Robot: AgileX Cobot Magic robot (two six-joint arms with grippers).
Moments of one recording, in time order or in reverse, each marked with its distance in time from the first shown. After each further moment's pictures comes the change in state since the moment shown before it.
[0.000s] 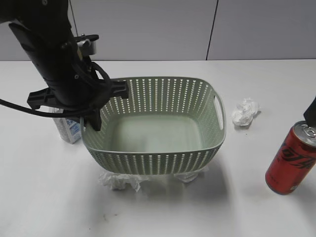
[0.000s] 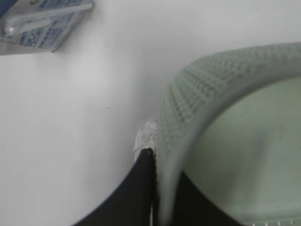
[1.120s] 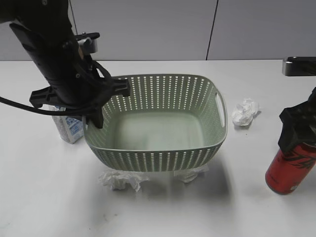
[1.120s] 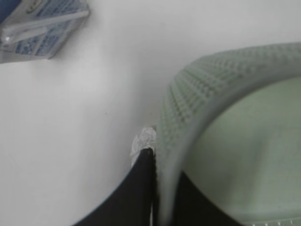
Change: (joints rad) left arm 0.000 0.000 0.000 0.001 -0.023 0.004; right arm 0.000 0.333 -0.010 0.005 -0.048 0.009
